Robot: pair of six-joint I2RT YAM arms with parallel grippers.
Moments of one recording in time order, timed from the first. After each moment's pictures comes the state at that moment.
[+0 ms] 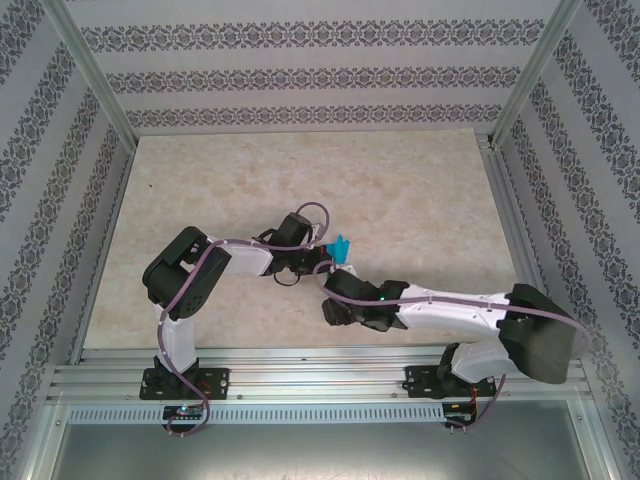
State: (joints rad) left arm -0.66 1.93 0.97 0.11 0.46 -0.71; right arm 1.02 1.32 0.64 -0.37 0.11 0.65
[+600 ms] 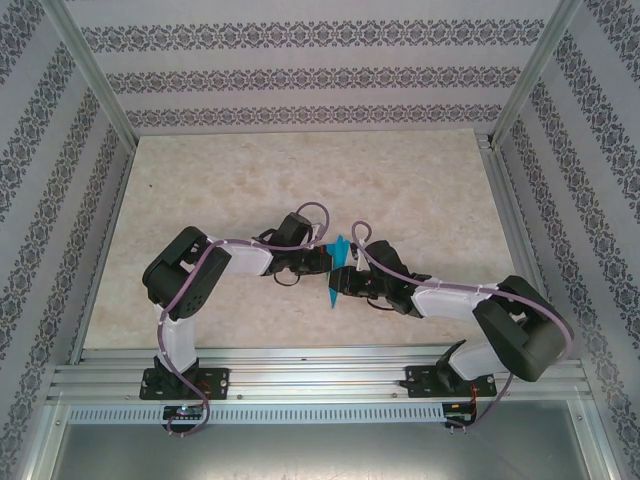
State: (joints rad) left arm -0.66 1.93 0.97 0.11 0.46 -0.71; right arm 0.68 1.43 0.46 0.28 -0.37 0.80
